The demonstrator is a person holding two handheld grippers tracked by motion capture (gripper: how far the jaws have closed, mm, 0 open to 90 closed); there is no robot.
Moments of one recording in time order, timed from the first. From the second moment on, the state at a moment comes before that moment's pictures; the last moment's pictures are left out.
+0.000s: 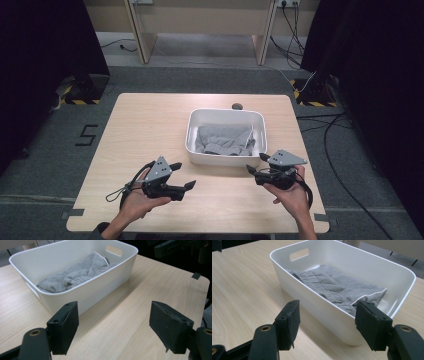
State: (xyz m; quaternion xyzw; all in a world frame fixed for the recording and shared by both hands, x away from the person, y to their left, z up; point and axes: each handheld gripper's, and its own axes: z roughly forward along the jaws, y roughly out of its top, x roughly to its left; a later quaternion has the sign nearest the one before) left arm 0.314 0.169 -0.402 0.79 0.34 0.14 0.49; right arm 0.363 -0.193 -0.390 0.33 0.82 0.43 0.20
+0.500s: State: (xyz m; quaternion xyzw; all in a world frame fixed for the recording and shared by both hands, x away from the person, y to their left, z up) left arm 0.303 0.179 -0.425 0.80 0.35 0.14 0.47; right arm 0.353 -0.193 -0.398 0.33 0.82 0.43 0.19
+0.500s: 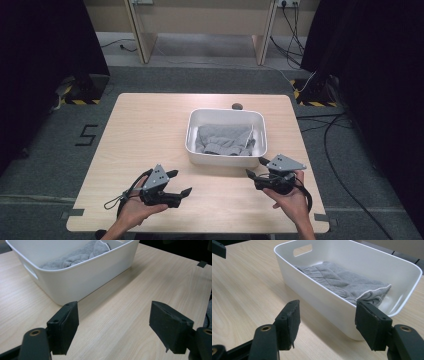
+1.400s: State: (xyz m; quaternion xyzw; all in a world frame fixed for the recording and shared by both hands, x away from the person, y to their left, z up) left arm 0.293 0.198 -0.469 0.81 0.39 0.12 0.43; right arm 0.322 -0.203 -0.428 0.33 0.83 0.41 0.18
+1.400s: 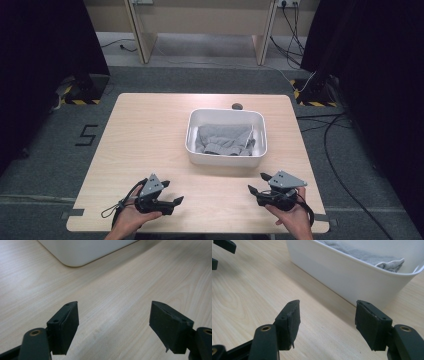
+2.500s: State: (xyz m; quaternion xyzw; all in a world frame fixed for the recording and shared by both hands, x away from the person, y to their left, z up) left arm 0.279 0.206 -0.490 0.81 0.41 0.13 0.40; right arm 0.301 -0.197 -0.471 0.34 0.85 0.37 0.16
